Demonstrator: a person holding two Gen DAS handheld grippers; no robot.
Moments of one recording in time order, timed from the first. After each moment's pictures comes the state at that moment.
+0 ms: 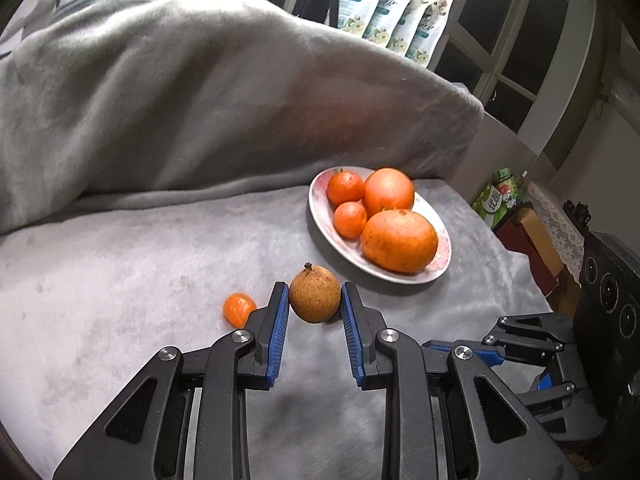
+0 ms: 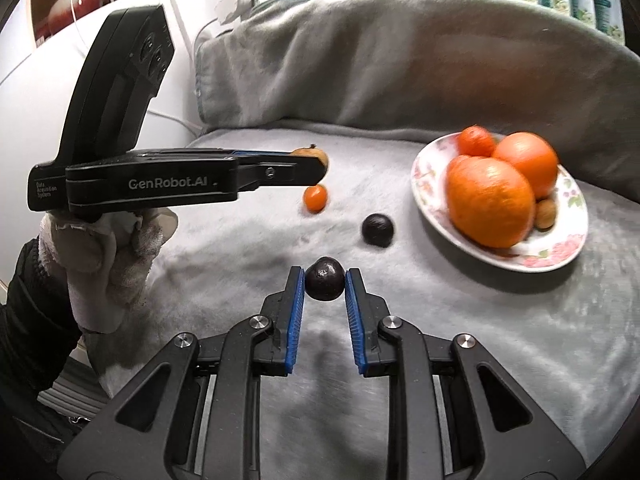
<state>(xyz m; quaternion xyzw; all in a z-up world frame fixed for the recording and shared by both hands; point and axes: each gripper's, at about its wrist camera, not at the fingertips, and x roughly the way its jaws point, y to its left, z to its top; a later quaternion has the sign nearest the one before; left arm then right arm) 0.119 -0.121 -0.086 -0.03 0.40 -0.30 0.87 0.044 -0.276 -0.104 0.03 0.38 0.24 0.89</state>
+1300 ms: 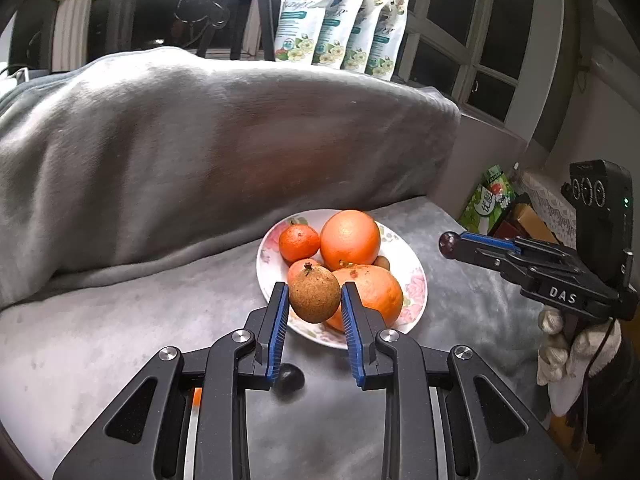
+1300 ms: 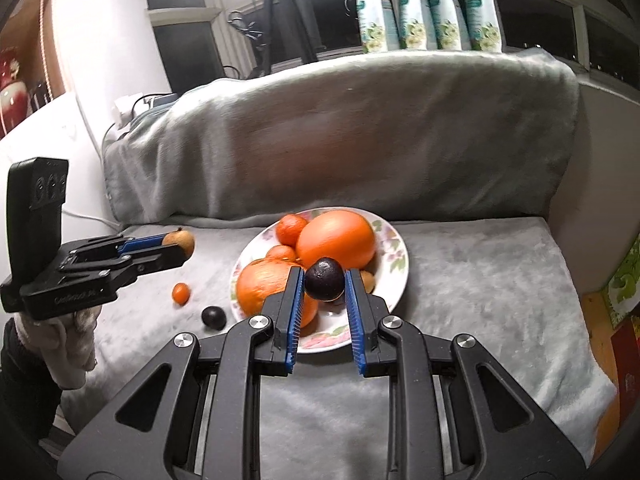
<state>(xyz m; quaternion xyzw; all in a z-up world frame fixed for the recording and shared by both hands) 0.128 -0.183 -0.060 0.02 0.35 -0.32 0.88 0.081 -0.410 -0.066 0.09 0.32 0.11 0.94</state>
